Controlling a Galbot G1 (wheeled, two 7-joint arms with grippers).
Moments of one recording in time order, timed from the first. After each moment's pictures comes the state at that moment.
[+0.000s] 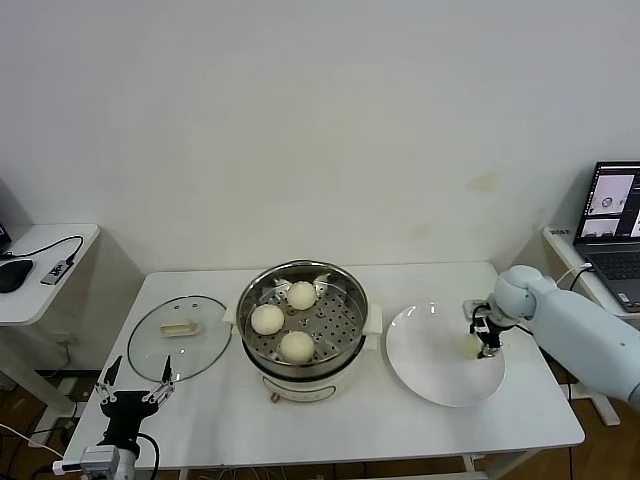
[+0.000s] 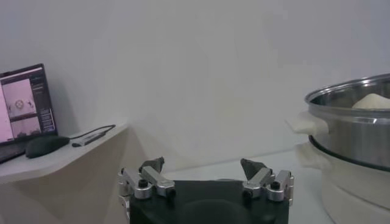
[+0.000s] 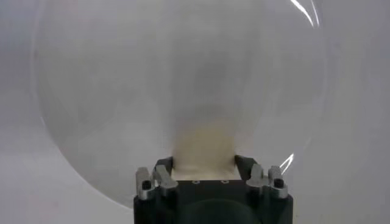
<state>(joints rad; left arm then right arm) 1.68 -1.20 -0.68 -2.01 -0.18 -0.03 -0.18 -0.11 0.73 -0.68 1.14 -0.33 -0.24 -1.11</state>
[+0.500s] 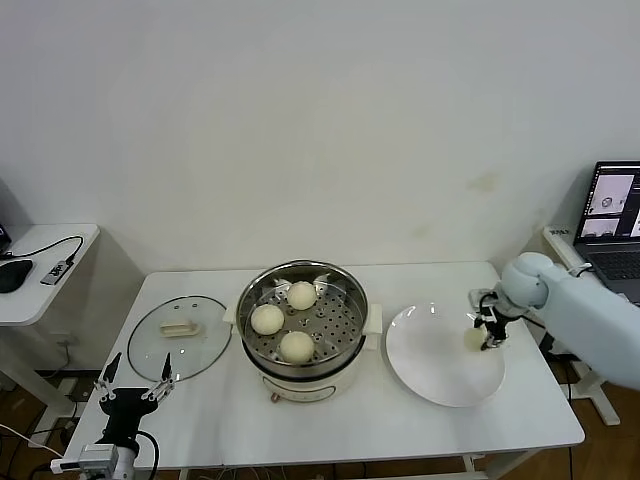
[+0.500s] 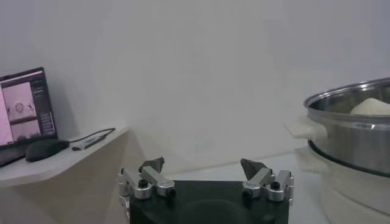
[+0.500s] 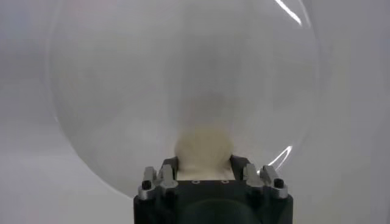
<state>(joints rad) 1.67 -1.19 -0.68 -2.03 -0.18 -0.02 -0.18 0.04 0.65 -0.79 1.25 -0.21 -0.28 -1.14</state>
